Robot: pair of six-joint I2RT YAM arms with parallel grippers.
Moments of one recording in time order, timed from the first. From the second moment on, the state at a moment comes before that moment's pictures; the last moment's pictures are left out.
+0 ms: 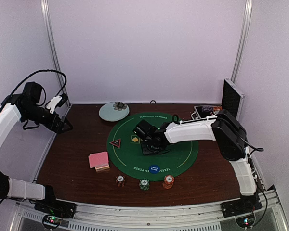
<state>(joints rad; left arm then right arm) 0.03 1.17 1.23 -1.05 0.42 0.43 0.96 2.22 1.62 -0.52 0.38 0.62</state>
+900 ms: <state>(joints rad) 0.03 1.17 1.22 -1.07 0.42 0.47 0.71 2.57 2.24 -0.69 0.32 0.46</state>
